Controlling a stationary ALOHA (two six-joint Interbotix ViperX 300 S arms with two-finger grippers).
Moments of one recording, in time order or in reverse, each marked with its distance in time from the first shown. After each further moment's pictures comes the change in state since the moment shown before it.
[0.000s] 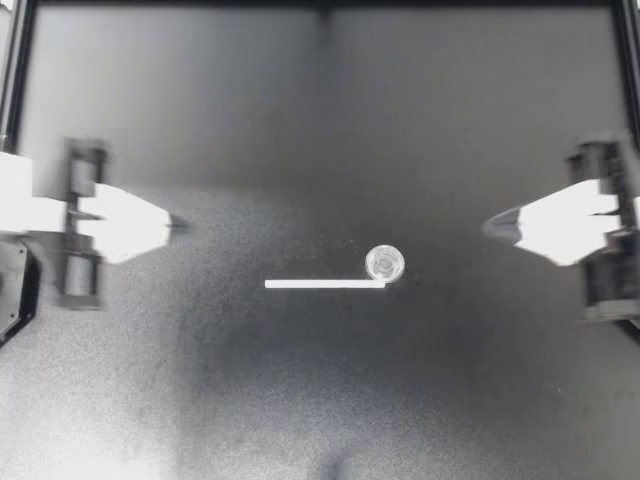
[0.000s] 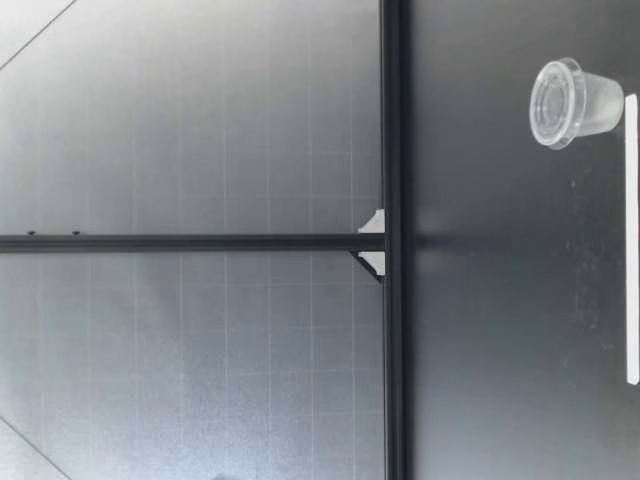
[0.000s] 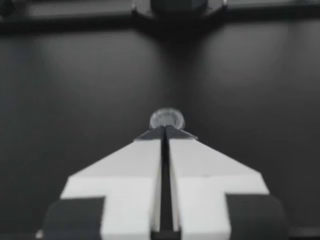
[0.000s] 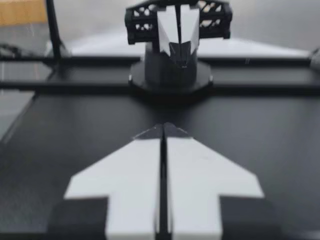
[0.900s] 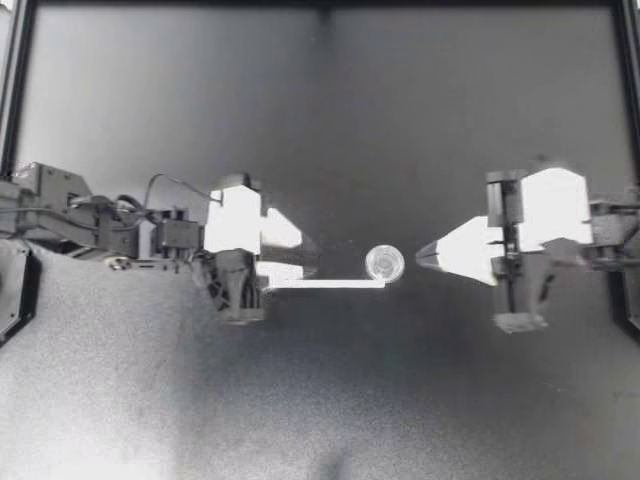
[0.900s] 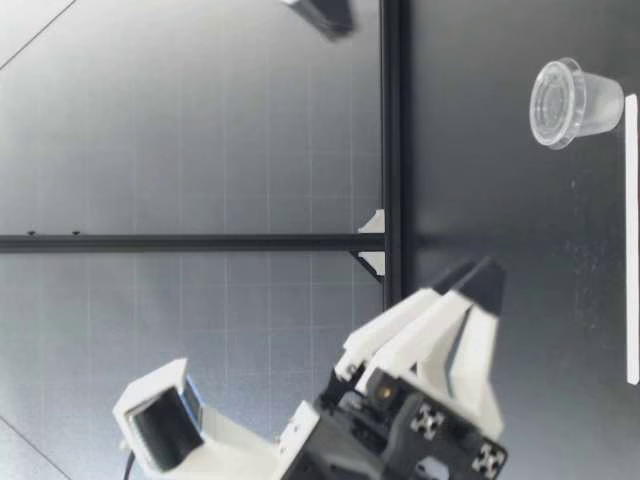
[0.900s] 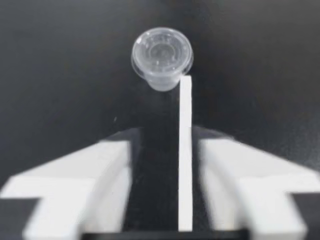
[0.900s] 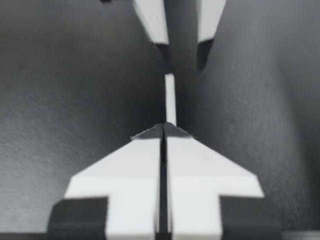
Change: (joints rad) left arm 0.000 0.623 -0.330 -0.038 0.015 -0.021; right arm -0.018 0.362 -0.081 0.046 0.132 0.005
